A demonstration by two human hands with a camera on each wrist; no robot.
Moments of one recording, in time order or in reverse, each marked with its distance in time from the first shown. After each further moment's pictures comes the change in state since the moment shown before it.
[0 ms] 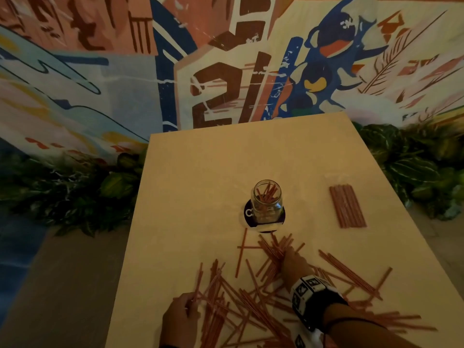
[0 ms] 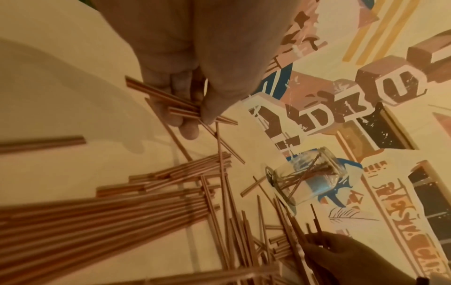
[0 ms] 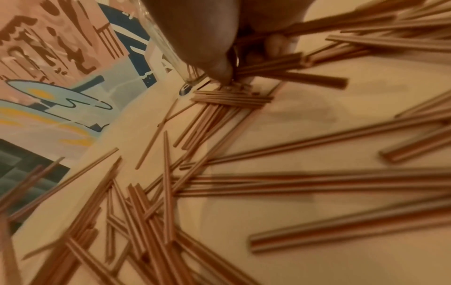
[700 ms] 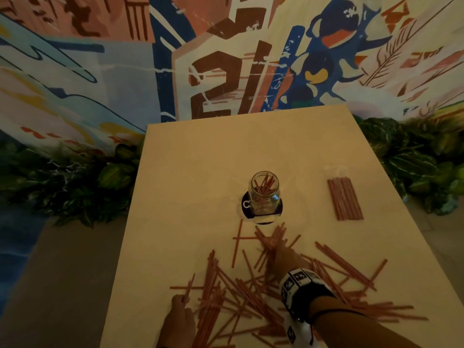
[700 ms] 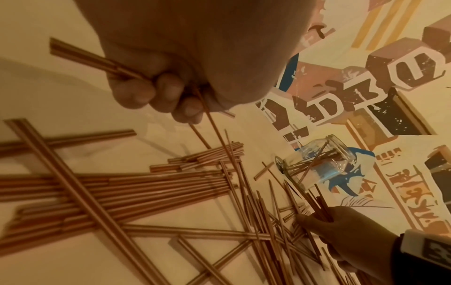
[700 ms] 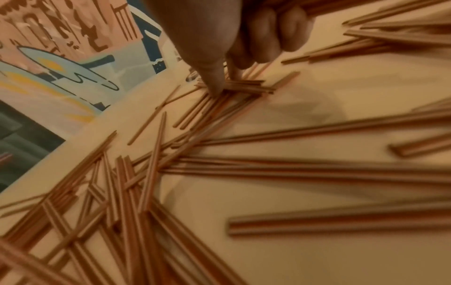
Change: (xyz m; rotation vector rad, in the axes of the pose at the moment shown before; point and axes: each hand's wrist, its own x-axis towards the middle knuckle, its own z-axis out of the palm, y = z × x) left_hand -0.017 -0.016 0.010 0.097 -0.008 -0.129; right_hand -0.006 -0.005 0.006 0.006 -0.056 -0.067
